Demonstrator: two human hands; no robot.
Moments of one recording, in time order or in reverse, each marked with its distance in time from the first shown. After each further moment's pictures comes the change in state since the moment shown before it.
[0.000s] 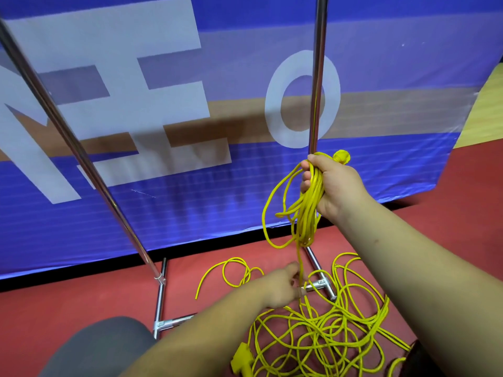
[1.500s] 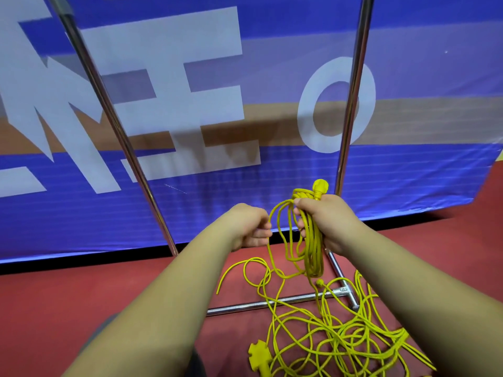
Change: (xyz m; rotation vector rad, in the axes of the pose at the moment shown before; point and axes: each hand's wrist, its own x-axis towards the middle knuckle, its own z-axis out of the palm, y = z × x) left_hand -0.086 0.026 -0.163 -0.798 0.409 -0.335; right_hand -0.032 0.064 0.015 -0.581 -0.220 0.081
